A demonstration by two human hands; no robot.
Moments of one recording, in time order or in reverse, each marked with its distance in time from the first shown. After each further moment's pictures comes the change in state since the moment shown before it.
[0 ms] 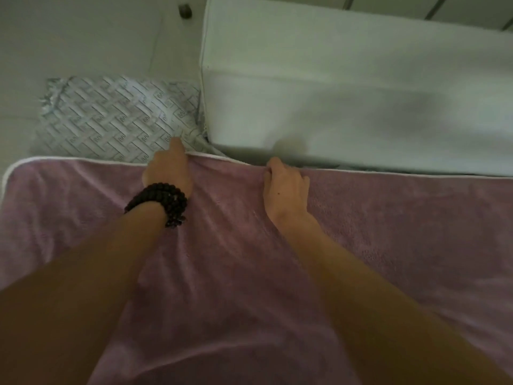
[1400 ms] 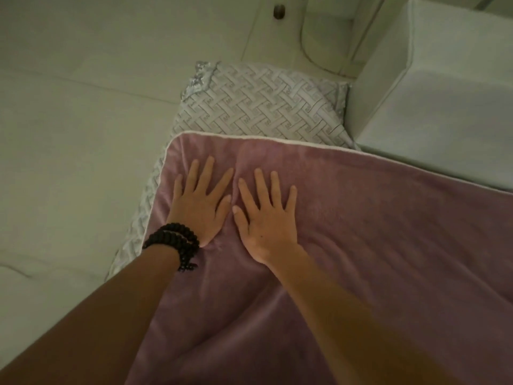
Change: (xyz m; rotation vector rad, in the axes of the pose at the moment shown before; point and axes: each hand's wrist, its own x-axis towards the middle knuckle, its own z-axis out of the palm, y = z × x) left_hand -0.068 -0.260 -0.025 0.224 -0.138 0.211; right_hand -0.122 -0.215 0.135 -0.248 -0.278 -0.451
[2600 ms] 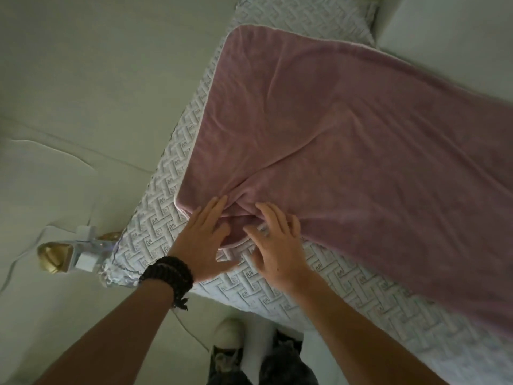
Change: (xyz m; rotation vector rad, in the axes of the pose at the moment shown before) left_hand -0.414 0.038 0.017 -0.104 -0.187 0.147; right_hand -0.366 -0.087 0.020 0.100 -0.101 -0.274
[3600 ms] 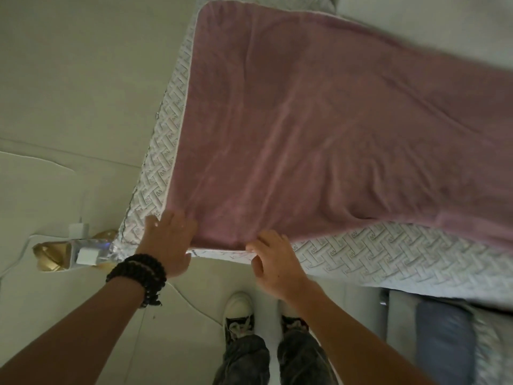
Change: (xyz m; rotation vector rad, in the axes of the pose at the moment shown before) left_hand -0.094 -0.040 0.003 0.348 -0.213 -0.064; right_hand -0.100 -0.079 0.046 0.232 0.070 0.132
